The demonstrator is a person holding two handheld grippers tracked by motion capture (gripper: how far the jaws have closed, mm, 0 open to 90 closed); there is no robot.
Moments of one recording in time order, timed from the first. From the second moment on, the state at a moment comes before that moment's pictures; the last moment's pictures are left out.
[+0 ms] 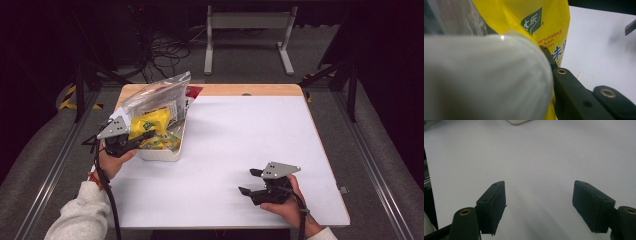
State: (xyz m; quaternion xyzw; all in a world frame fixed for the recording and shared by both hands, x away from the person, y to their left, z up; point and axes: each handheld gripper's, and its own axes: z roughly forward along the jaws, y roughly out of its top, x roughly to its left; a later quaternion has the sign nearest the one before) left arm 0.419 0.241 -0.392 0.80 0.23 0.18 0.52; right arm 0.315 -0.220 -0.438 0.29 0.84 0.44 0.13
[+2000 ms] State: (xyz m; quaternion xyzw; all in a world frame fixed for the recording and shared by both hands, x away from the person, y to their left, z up) left arm 0.354 0.257 -0.389 0.73 0.34 0.29 0.53; right arm 0.319 -0.232 -0.422 0.27 0.83 0.45 0.20
